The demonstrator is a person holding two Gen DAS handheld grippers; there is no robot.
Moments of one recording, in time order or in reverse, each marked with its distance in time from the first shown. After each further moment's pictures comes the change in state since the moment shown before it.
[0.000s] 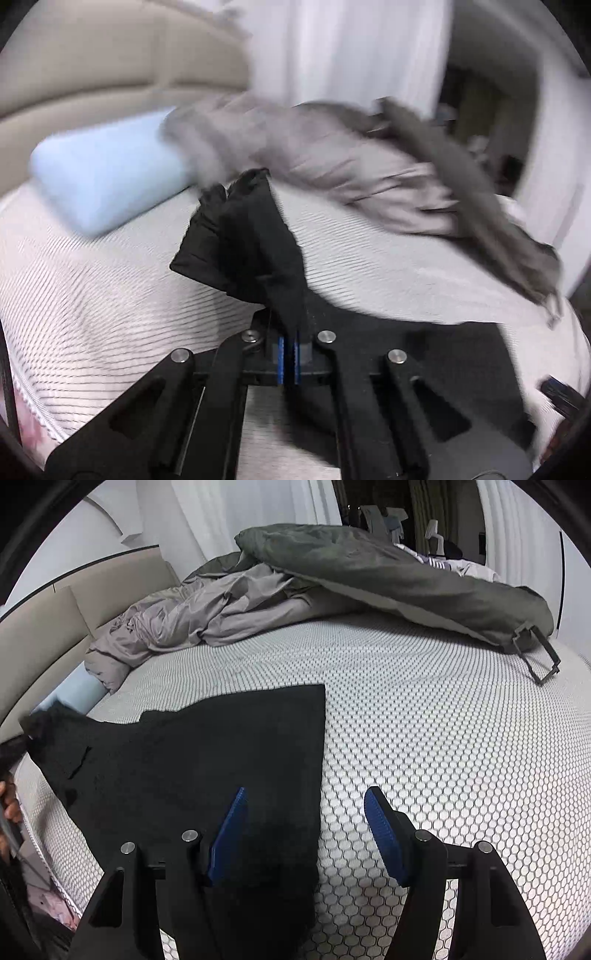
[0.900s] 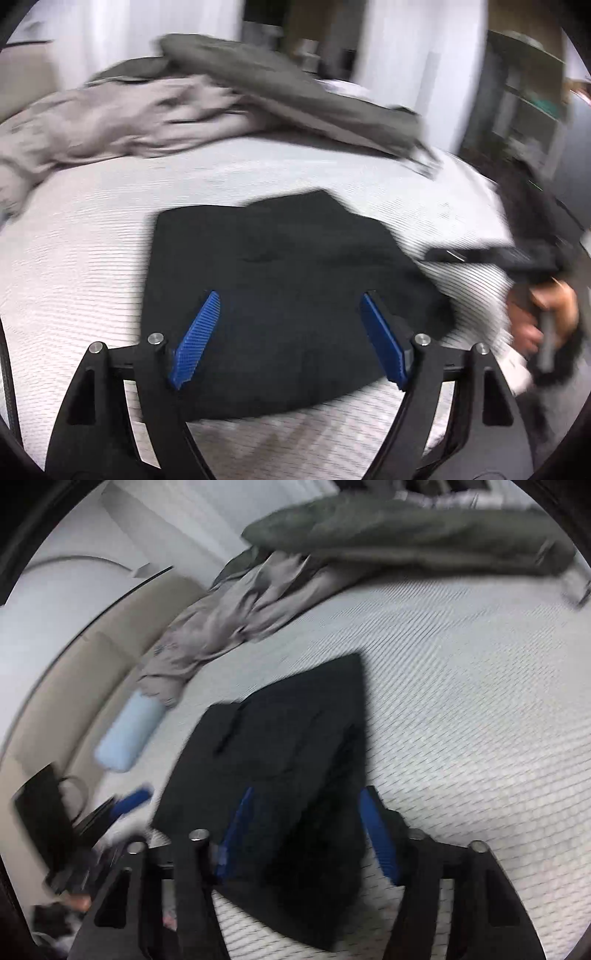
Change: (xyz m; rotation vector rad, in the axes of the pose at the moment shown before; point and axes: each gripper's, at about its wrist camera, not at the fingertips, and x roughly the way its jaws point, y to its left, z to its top) left arm 0.005 -0.198 -0.094 0.374 0.264 -0.407; right arm 0.007 -0.041 -0.014 0.230 0.163 0.390
